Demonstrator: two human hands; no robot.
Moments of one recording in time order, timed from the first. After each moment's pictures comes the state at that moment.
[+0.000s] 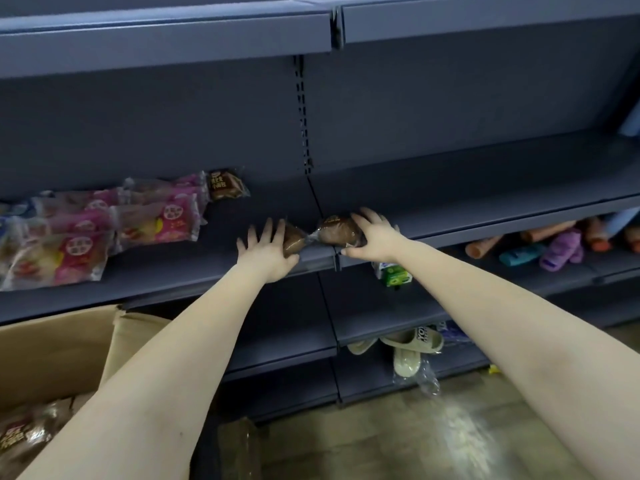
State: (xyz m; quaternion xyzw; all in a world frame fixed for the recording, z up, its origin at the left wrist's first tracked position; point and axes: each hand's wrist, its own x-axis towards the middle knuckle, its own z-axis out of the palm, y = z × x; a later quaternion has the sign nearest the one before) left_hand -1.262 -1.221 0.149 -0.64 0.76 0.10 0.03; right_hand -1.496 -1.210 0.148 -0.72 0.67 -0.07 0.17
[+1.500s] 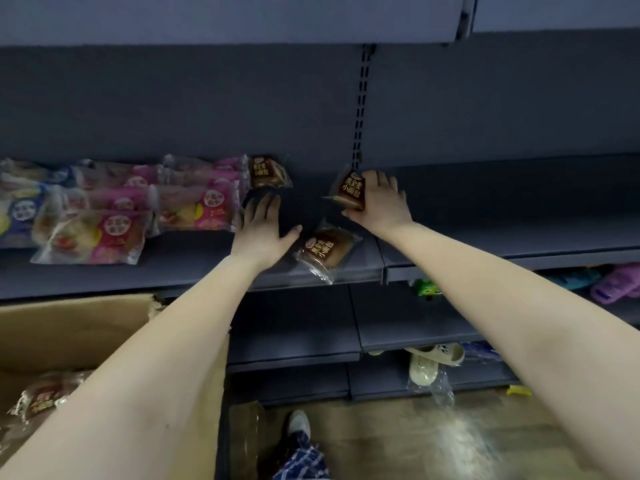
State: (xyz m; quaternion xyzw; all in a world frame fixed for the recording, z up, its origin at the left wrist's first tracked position) left_hand -1.187 -1.265 0.146 -0.66 0.74 0.04 -0.12; right_hand -1.412 -1.288 0.177 -0.73 0.66 -0.17 0.02
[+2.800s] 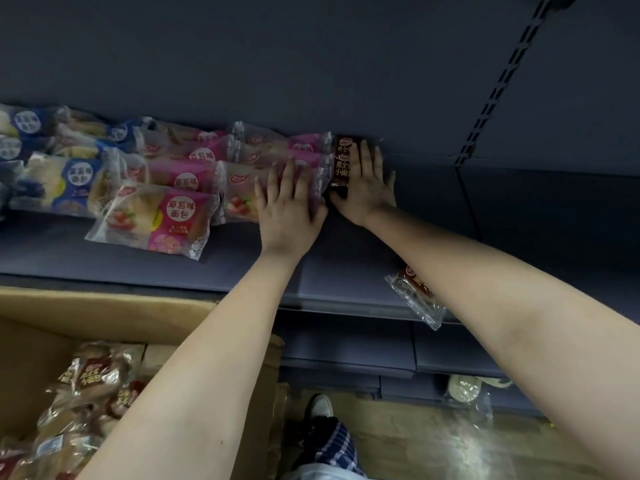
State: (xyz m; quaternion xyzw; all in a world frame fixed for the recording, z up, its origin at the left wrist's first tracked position) left_hand -1.104 -1.324 0.114 -0.71 0.67 -0.06 -0.21; right_hand -1.240 -1.396 0.124 -0.77 0.62 -0.10 0.09
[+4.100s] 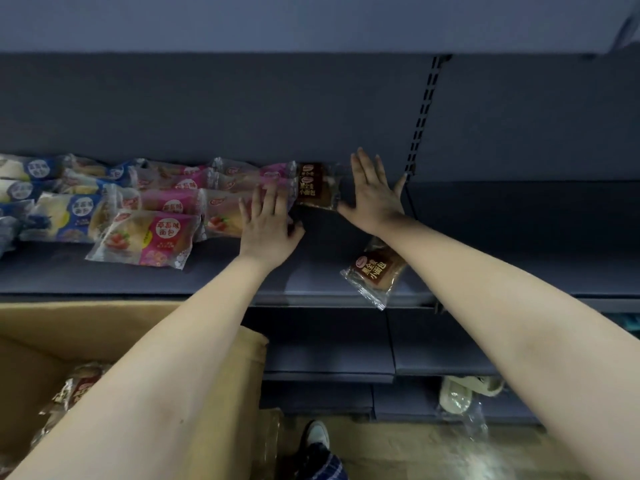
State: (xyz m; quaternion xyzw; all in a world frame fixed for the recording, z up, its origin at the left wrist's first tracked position) left_hand -1.126 -1.293 0.148 -0.68 0.71 -0.03 -0.14; right_hand -1.322 -1.343 0.179 -0.79 0.59 -0.13 0.02
